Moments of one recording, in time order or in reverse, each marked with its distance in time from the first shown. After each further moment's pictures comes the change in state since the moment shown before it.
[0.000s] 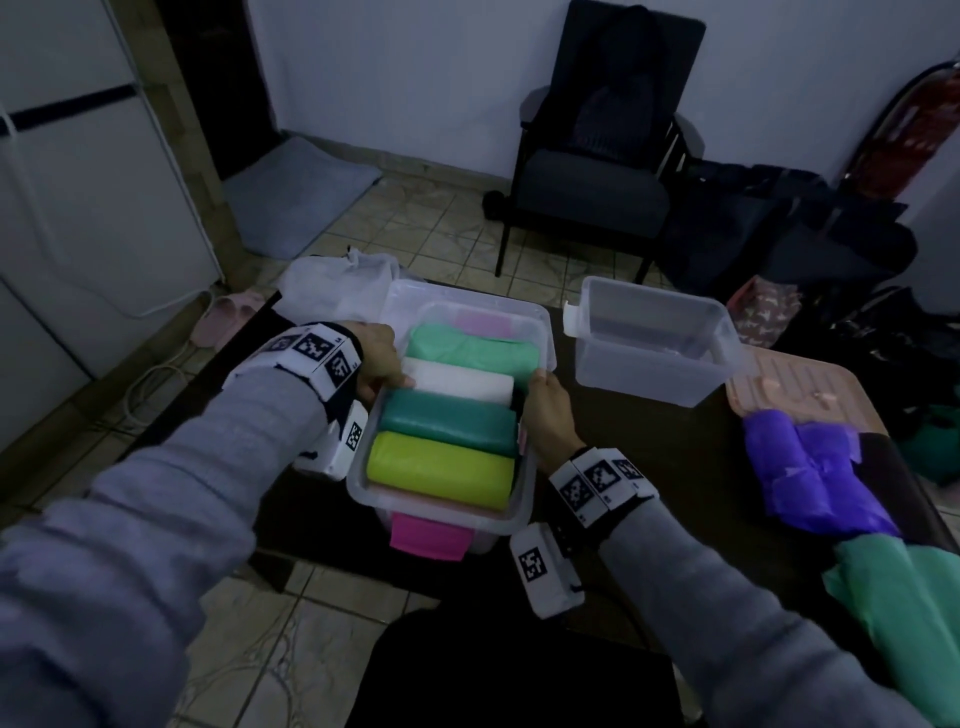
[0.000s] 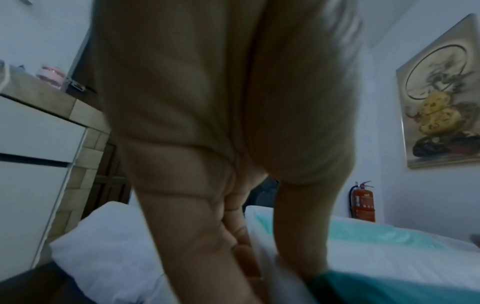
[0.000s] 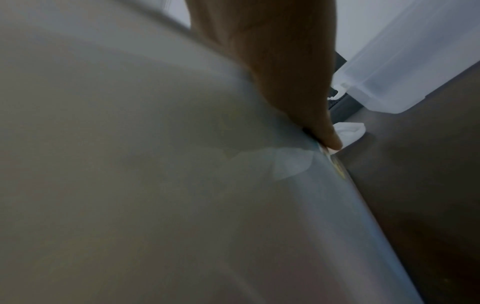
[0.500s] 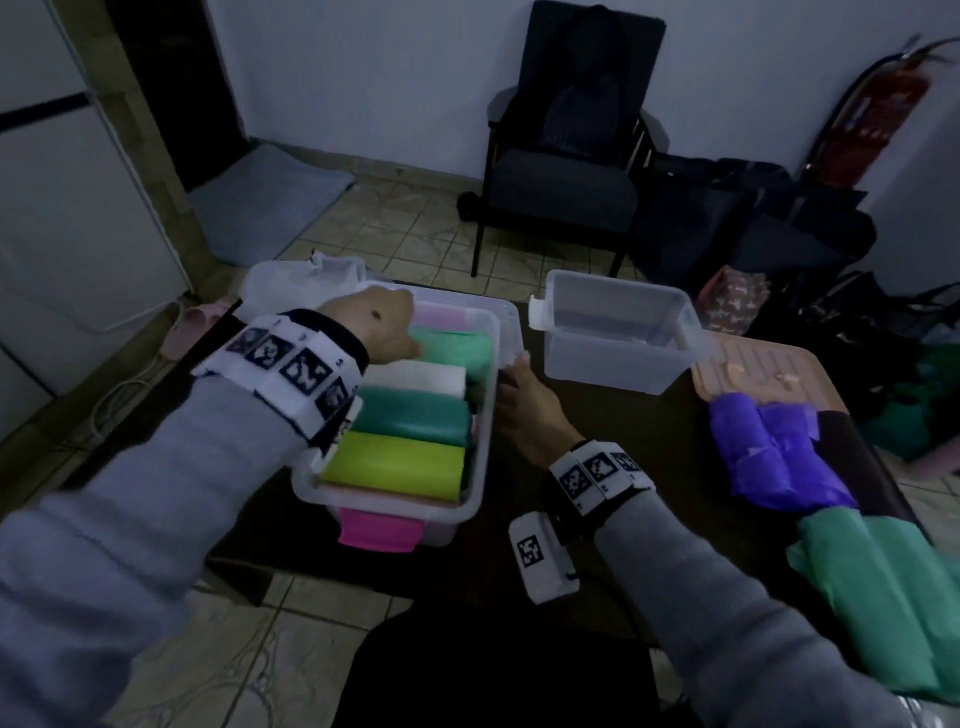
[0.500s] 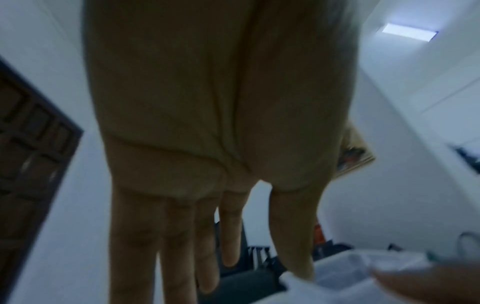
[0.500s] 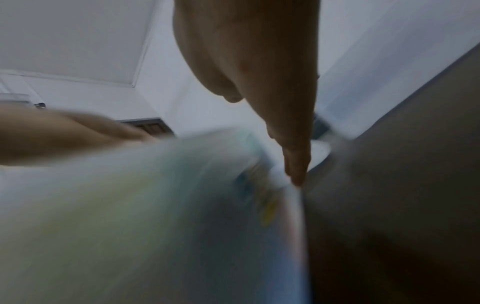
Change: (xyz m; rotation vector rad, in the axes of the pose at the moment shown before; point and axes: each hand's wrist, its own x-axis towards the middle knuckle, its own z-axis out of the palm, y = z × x) left_hand -0.066 0.062 -0.004 0.304 0.290 0.194; right_hand -0.003 -0.005 -0.033 0.330 -0.244 0.281
